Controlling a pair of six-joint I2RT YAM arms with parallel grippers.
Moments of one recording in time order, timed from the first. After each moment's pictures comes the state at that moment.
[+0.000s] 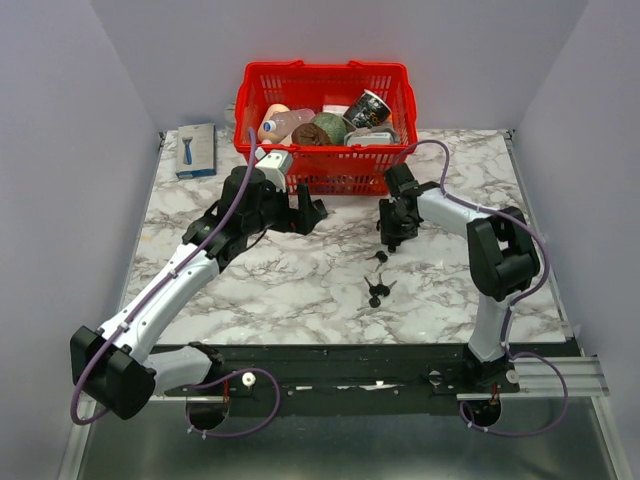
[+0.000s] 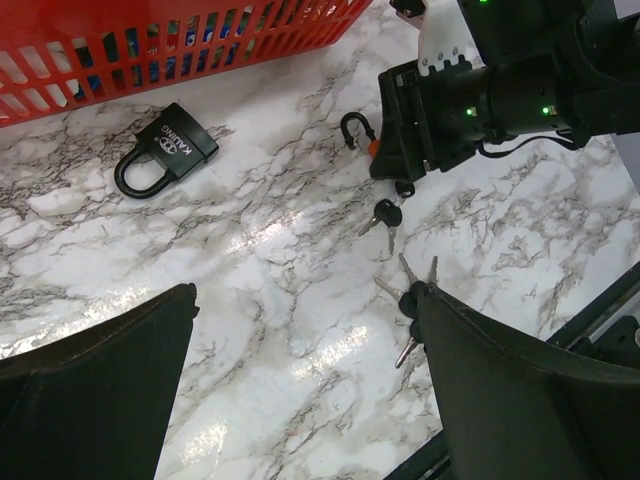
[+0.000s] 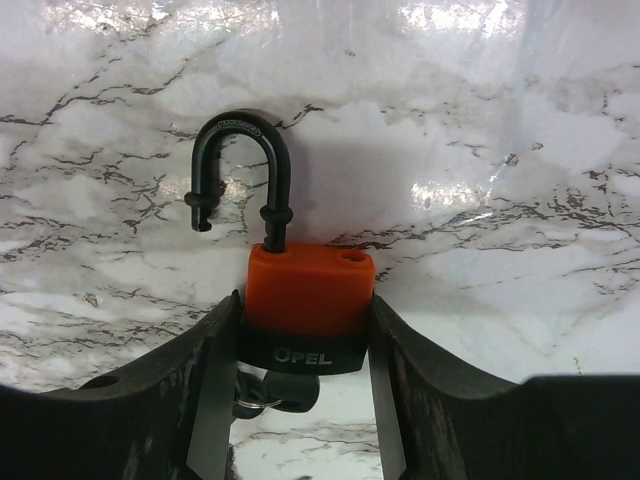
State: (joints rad) left arm -0.52 1.18 1.08 -0.35 0.17 -0.34; right arm 0.39 1.94 1.32 -0.58 0.09 0.34
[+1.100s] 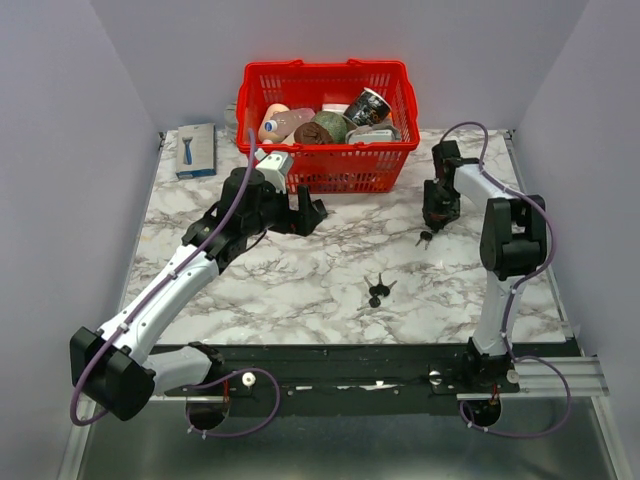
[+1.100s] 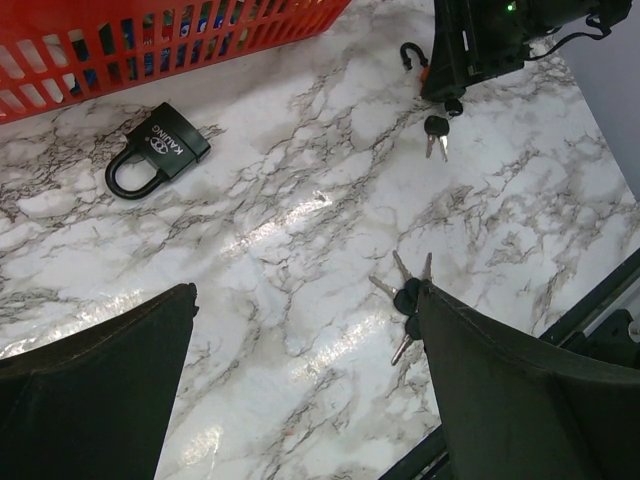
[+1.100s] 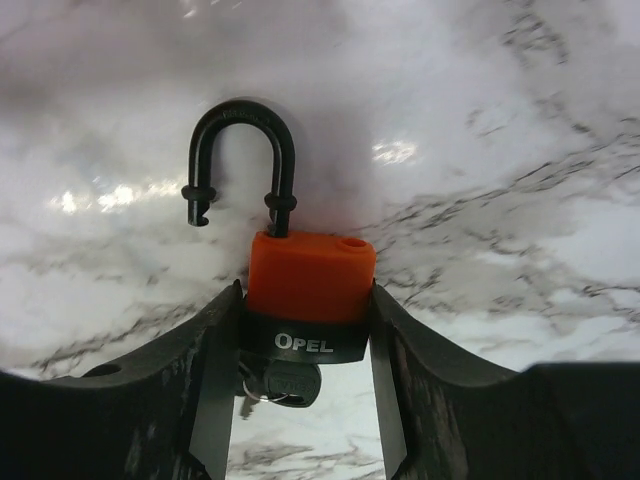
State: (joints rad) left arm -0.52 1.17 1.06 -0.34 0.19 -0.34; right arm 0.12 2.07 1.56 -0.77 0.14 0.16
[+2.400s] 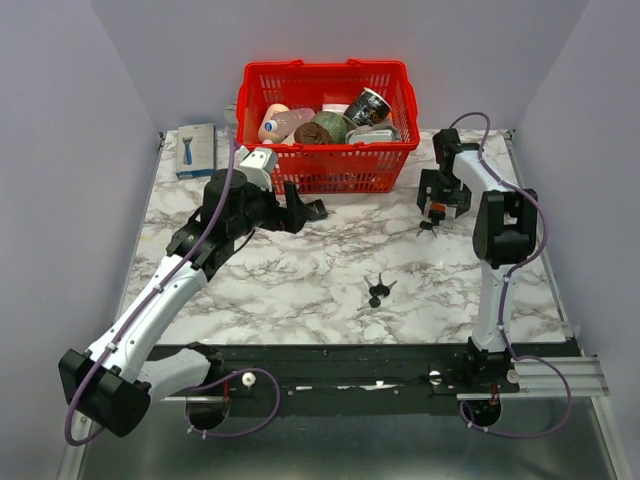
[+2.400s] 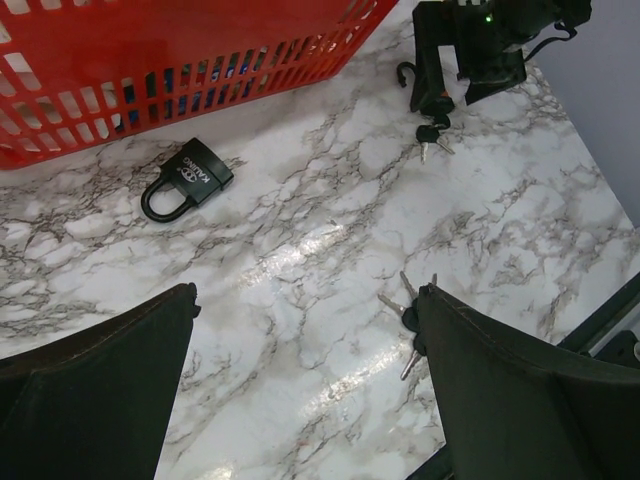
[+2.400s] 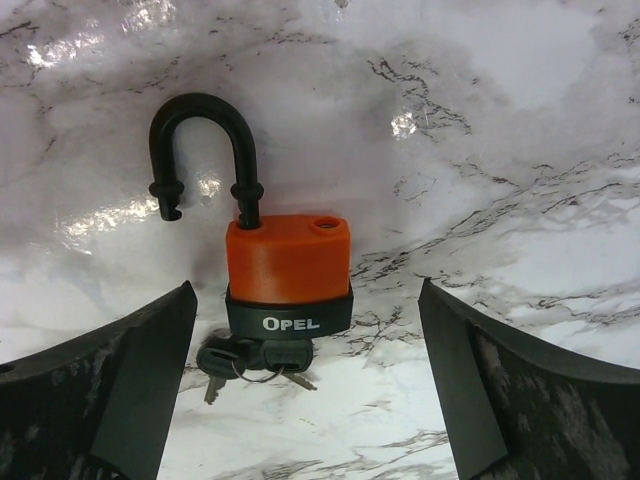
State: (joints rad) left arm -0.48 1.08 1.05 -0.33 0.19 -0.32; right arm 0.08 2.23 1.83 -0.94 0.19 0.26
